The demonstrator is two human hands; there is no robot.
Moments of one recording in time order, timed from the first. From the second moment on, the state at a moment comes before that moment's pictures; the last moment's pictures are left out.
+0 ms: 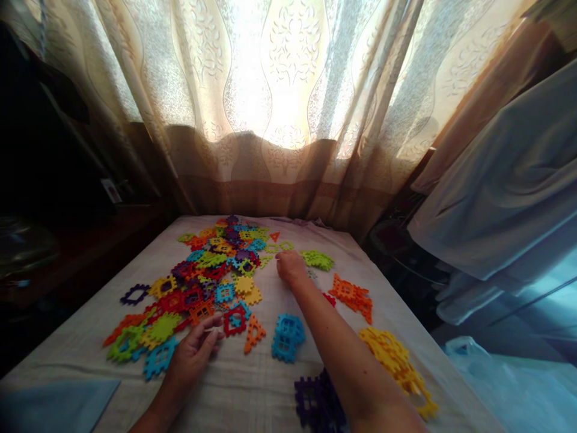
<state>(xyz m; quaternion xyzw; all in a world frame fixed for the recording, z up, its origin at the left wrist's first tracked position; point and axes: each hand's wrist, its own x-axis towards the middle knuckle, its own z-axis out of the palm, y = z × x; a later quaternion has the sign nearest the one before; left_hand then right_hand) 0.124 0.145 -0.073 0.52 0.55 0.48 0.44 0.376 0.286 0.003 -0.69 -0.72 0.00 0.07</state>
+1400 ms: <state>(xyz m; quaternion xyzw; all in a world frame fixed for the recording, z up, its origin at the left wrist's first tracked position) 0.121 0.150 -0.067 0.55 0.53 0.47 0.43 0.465 0.201 0.040 -0.81 -0.58 0.04 0.08</state>
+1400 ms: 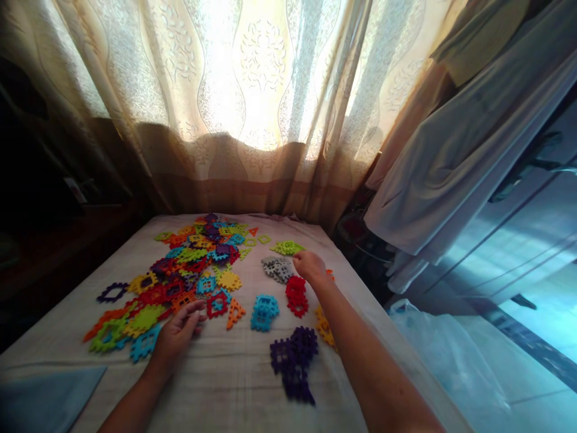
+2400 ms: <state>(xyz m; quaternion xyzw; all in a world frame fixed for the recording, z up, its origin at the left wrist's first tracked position) 0.111 0.107 -0.064 0.64 0.57 0.44 0.28 0.437 0.129 0.011 -0.73 -0.68 -0.01 -0.01</state>
